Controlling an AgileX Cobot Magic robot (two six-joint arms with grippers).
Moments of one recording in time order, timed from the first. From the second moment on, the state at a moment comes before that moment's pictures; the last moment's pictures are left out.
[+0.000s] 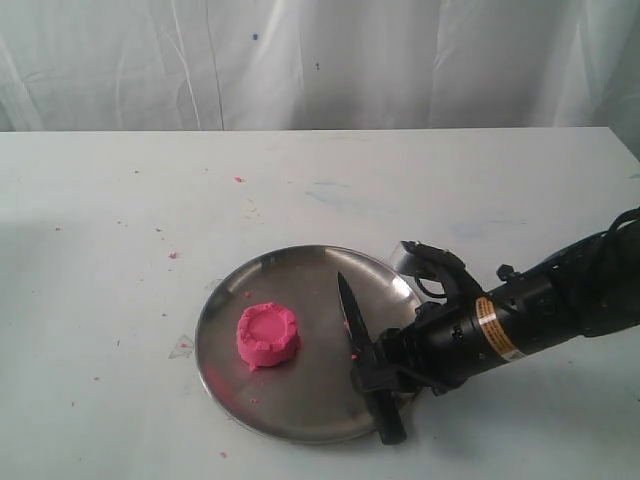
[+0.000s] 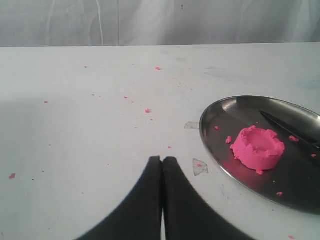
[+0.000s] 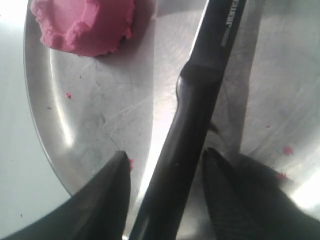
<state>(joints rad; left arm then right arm) -0.18 0.00 0.02 -0.20 0.25 0.08 0.30 1.83 -0.72 -1.74 -0.69 1.81</state>
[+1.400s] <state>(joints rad) -0.18 0.00 0.02 -0.20 0.25 0.08 0.30 1.48 -0.73 -1.74 -0.66 1.80</state>
